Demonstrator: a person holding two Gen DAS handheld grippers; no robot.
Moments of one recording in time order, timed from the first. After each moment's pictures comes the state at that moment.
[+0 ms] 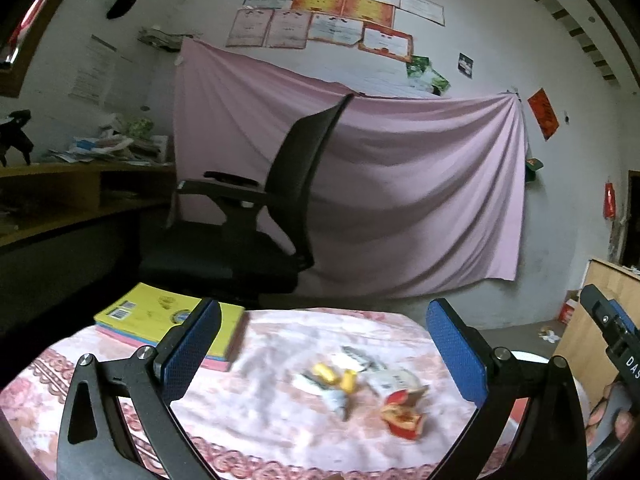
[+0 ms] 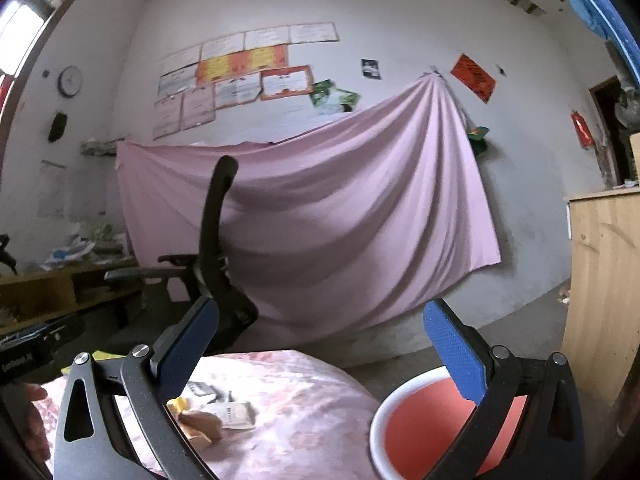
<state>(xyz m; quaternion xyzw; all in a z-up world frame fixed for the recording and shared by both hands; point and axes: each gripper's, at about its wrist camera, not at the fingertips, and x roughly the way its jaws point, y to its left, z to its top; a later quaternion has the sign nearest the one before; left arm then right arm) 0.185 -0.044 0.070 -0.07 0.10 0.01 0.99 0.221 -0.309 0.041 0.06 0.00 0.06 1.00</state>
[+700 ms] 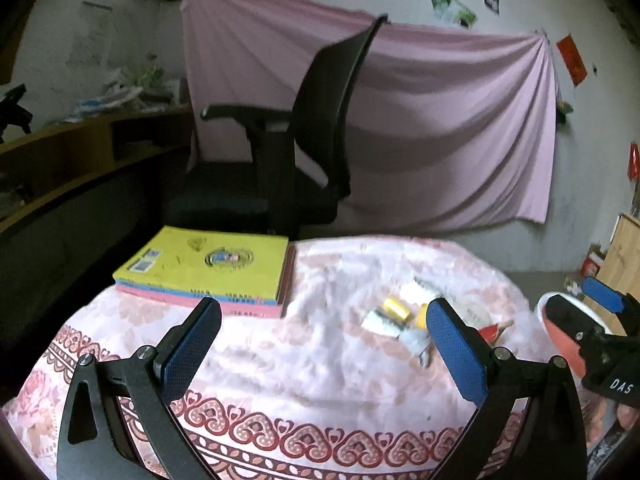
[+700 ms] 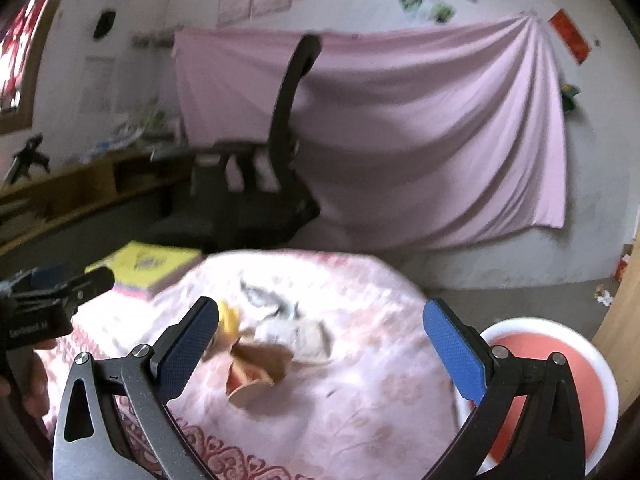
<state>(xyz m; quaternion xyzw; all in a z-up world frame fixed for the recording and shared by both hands) 0.227 -0.005 0.017 -0.05 0.24 0.03 0.97 0.279 -0.224 0.000 -0.04 0.20 0.18 0.96</state>
